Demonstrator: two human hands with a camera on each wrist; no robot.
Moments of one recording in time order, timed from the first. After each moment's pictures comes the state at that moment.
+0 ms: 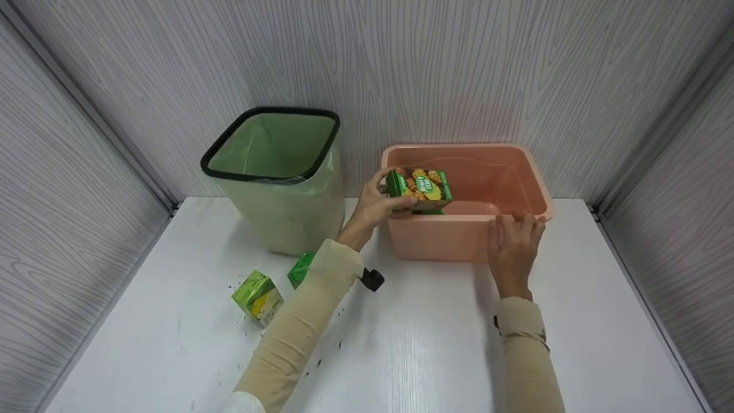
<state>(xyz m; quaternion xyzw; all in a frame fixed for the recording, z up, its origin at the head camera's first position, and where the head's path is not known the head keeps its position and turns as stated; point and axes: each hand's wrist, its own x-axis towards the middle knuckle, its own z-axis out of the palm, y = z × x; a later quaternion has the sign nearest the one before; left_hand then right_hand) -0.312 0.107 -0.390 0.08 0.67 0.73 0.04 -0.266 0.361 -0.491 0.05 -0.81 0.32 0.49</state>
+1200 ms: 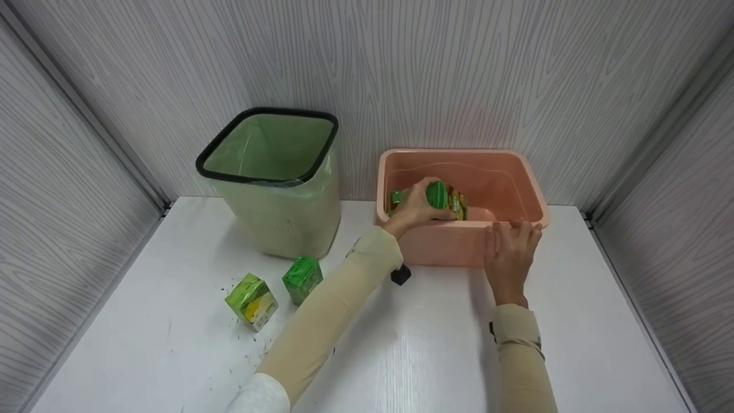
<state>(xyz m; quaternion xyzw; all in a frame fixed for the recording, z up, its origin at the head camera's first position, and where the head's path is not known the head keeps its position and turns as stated) -0.331 0.176 -0.398 0.13 0.87 0.47 0.03 -0.261 0.362 -0.490 0.06 -0.82 0.32 0.47</state>
